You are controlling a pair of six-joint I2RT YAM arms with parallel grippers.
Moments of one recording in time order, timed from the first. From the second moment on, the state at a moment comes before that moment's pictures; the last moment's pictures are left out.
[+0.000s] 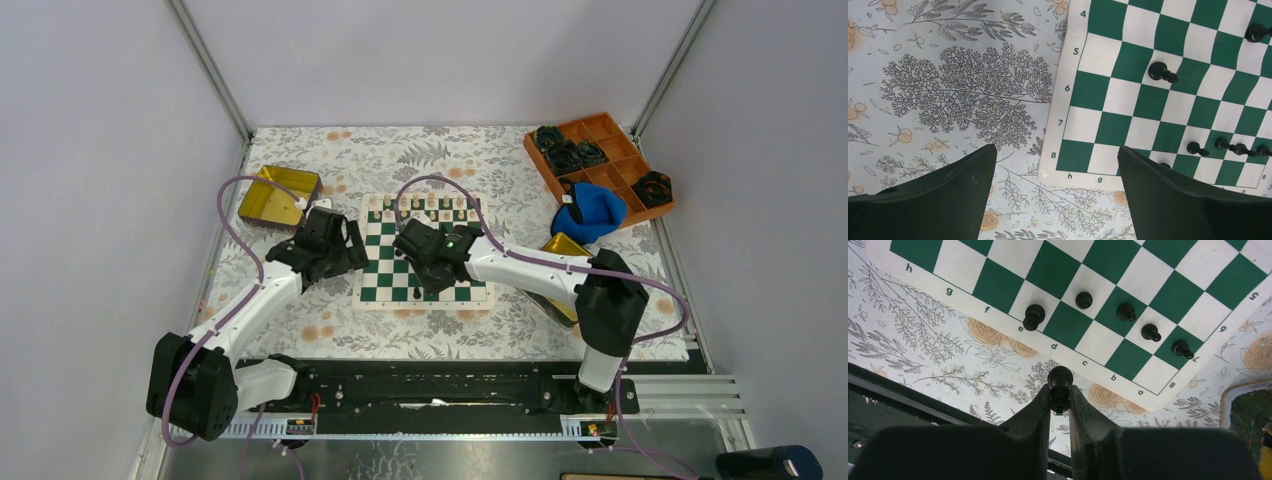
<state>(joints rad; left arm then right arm) -0.35 1.17 0.77 -0.53 -0.16 -0.56 1.03 1.77 1.39 -0.79 0.21 0.45</state>
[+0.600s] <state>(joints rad) -0.35 1.18 0.77 -0.53 -0.16 -0.56 1.03 1.88 1.40 -0.75 0.17 0.44</state>
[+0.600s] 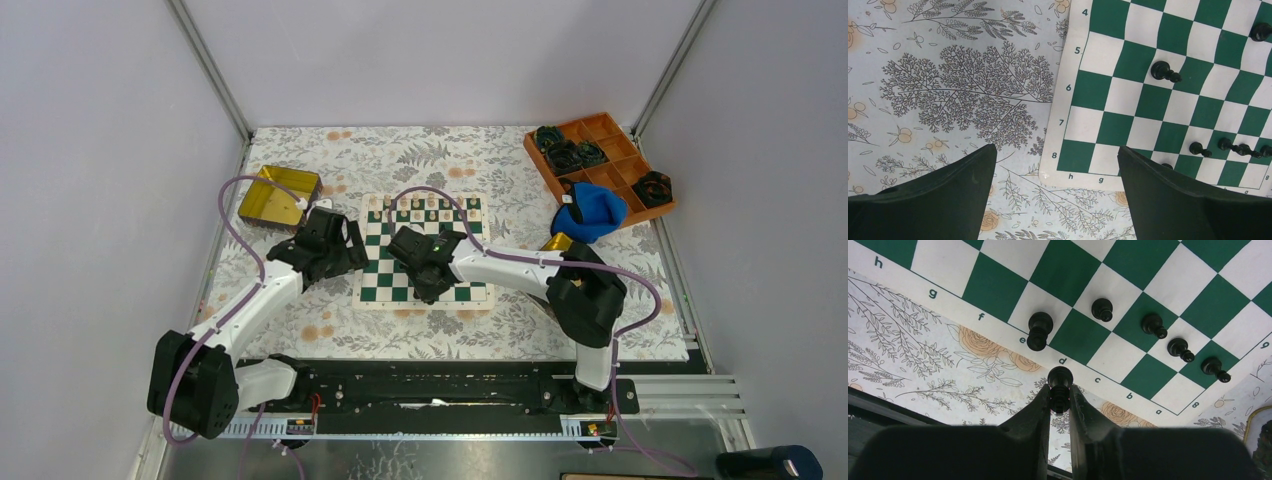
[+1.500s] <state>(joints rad) -0.35 1.20 0.77 -0.53 -0.16 -0.56 1.00 1.94 1.41 -0.71 0.17 0.41</state>
